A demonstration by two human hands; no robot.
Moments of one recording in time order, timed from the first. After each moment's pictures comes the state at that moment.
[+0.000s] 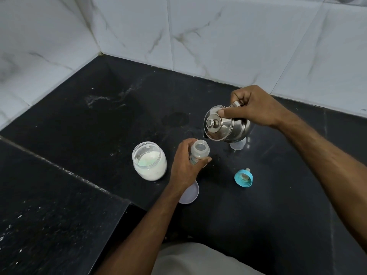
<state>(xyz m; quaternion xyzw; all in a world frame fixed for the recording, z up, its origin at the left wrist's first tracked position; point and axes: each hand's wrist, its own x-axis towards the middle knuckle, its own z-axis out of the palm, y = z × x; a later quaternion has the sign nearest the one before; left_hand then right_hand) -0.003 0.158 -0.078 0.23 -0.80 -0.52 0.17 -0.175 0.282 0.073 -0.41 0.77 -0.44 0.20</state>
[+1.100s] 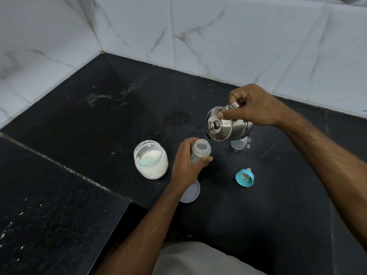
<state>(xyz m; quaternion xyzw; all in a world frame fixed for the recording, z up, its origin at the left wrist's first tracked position) -0.004 0.160 -0.073 0.24 -0.80 -0.52 0.16 -0.173 0.276 0.077 -0.47 0.78 -0.37 0.17</state>
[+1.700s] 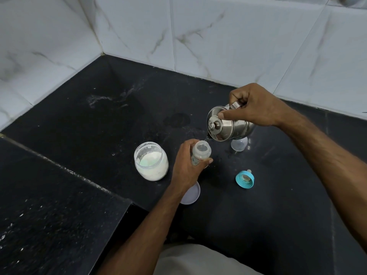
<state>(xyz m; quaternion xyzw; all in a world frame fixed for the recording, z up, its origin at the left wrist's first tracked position) -0.003 0.162 -0.066 0.24 -0.80 -0.52 0.15 -0.171 0.277 0.085 -0.47 0.78 -0.37 0.16</state>
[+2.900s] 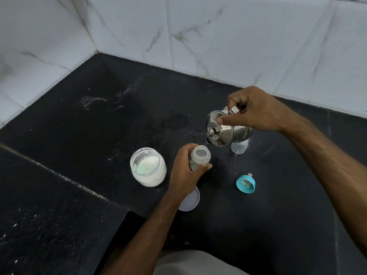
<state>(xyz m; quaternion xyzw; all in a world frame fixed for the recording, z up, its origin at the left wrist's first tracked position) -0.003 0.156 -0.079 0.22 -0.79 -0.54 0.17 -0.174 0.275 0.086 -0.49 0.79 -0.34 0.17</state>
